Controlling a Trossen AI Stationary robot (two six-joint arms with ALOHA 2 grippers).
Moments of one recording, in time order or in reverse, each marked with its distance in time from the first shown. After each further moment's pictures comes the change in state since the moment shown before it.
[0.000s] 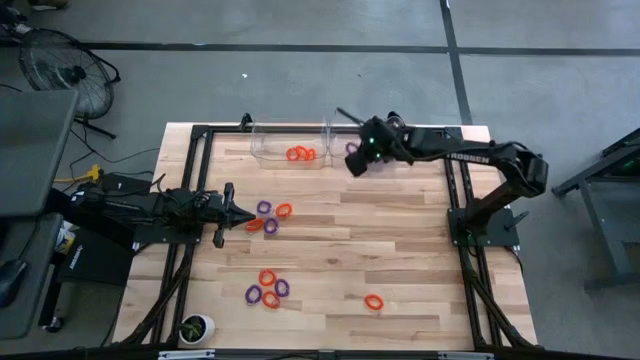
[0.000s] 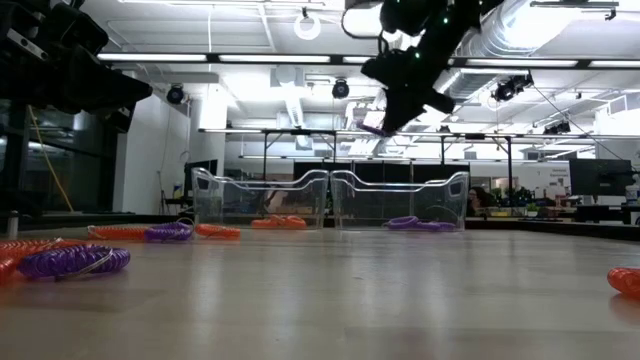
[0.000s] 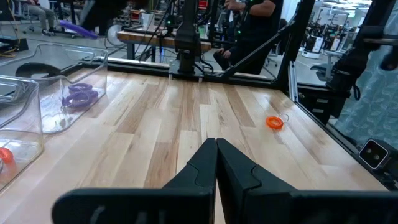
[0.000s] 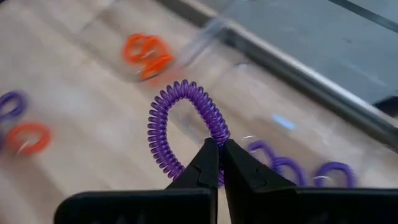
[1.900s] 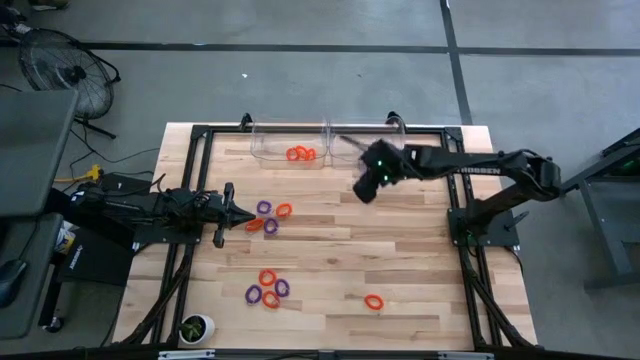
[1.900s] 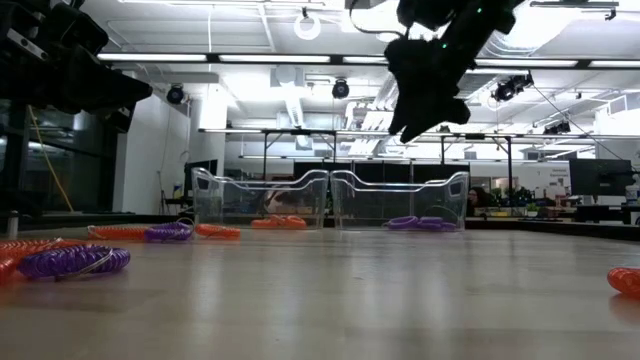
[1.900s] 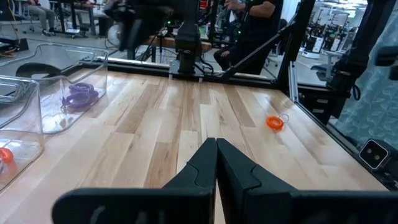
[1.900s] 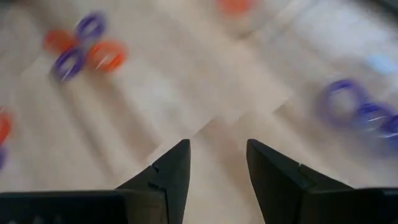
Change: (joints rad) left arm 0.000 0.000 0.000 0.000 -0.001 0.000; right arm 0.123 -0.111 -0.171 0.032 -0.197 0.036
